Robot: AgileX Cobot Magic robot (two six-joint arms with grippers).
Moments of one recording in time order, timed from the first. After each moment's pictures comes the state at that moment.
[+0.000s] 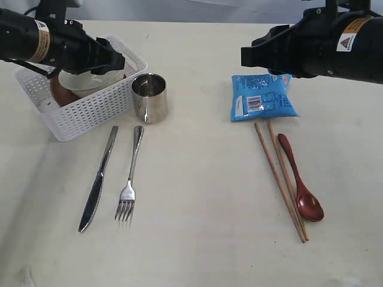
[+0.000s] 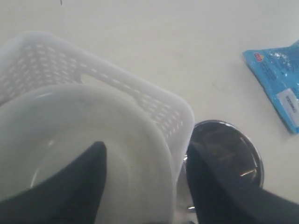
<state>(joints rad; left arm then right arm) -0.07 1.73 -0.95 1.75 -0.37 -1.74 0.49 1.29 -0.73 -0.02 0.09 0.16</state>
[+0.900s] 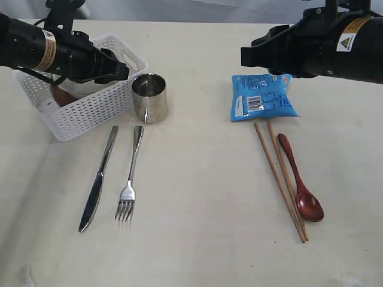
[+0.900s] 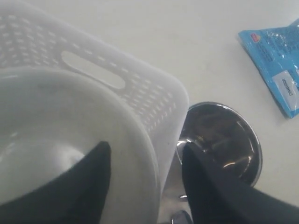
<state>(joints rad) -0.07 1.77 -0.95 1.75 -0.41 -1.73 0.49 1.29 -0.73 -0.02 0.09 0.16</state>
